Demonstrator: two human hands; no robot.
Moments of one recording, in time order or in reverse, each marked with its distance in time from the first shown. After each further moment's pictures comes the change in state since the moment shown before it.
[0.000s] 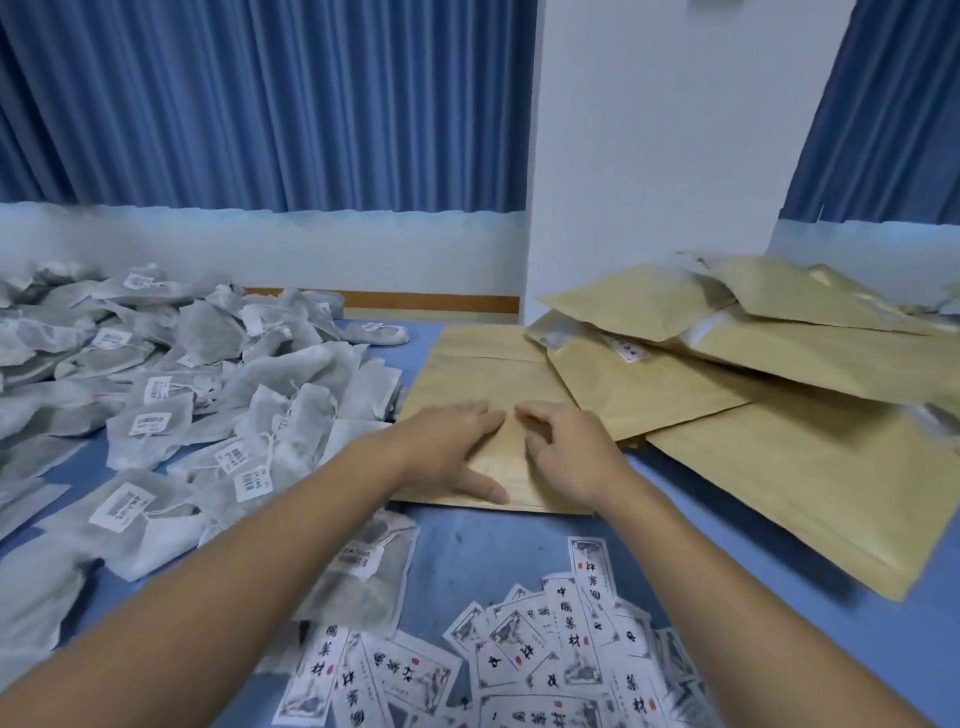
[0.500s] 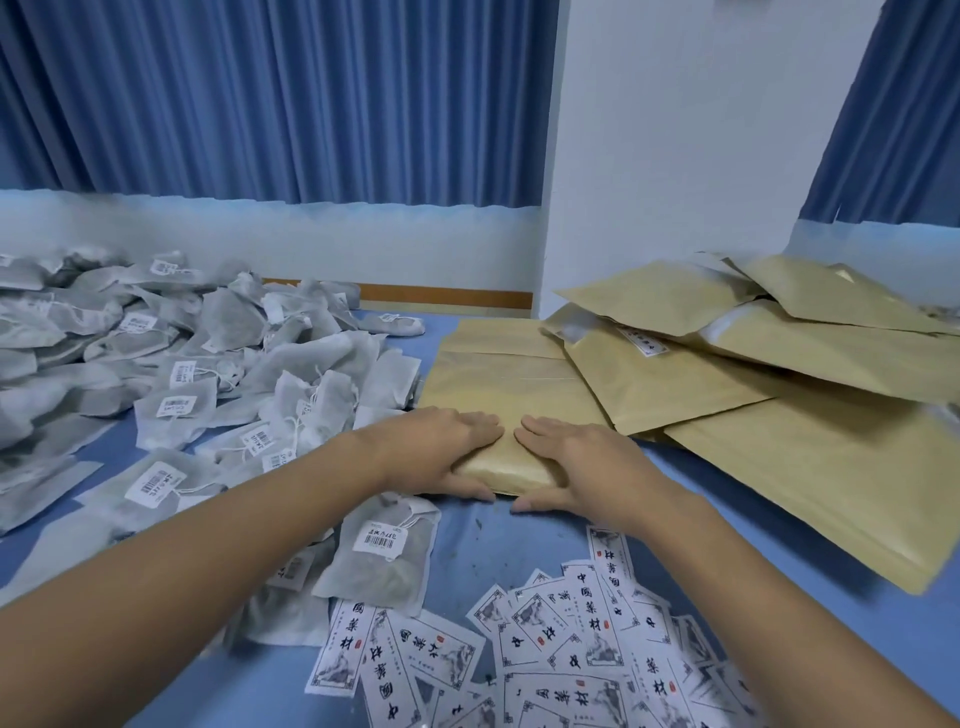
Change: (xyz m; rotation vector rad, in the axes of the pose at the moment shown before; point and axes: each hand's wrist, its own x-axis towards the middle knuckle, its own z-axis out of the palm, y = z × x) left_hand -0.037 -0.020 0.005 0.145 0.098 0.239; right_hand -0.022 -0.003 -0.006 -0.480 -0.224 -0.309
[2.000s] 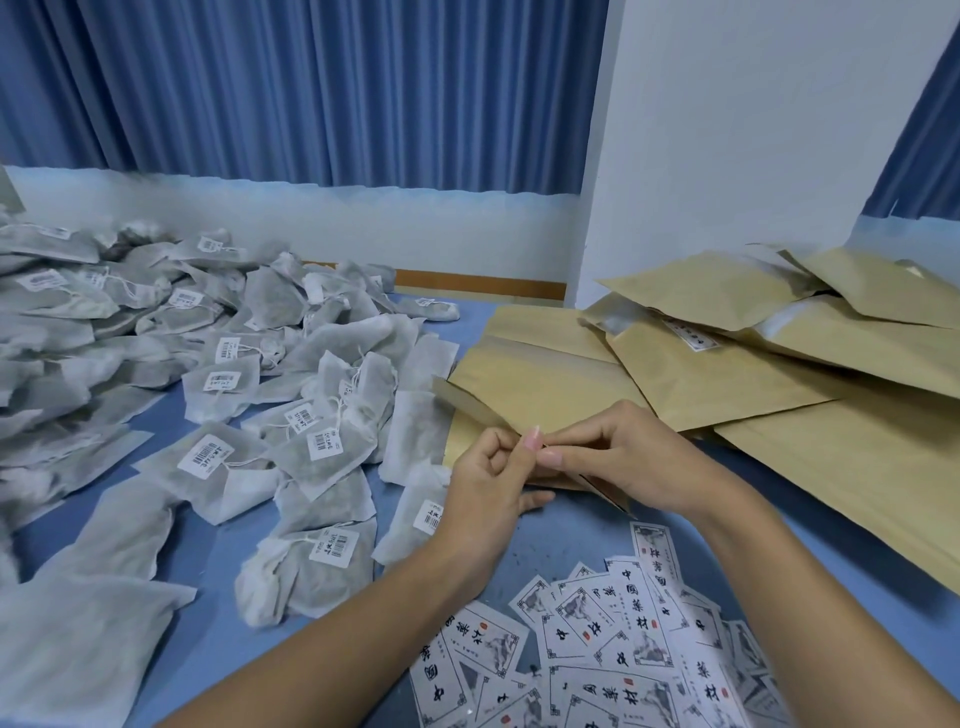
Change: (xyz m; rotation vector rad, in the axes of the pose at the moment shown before) left_hand -0.013 0.097 0.039 -1.853 0.818 -0.570; right_hand -0.004 -0.028 -0.028 0.893 -0.037 0.016
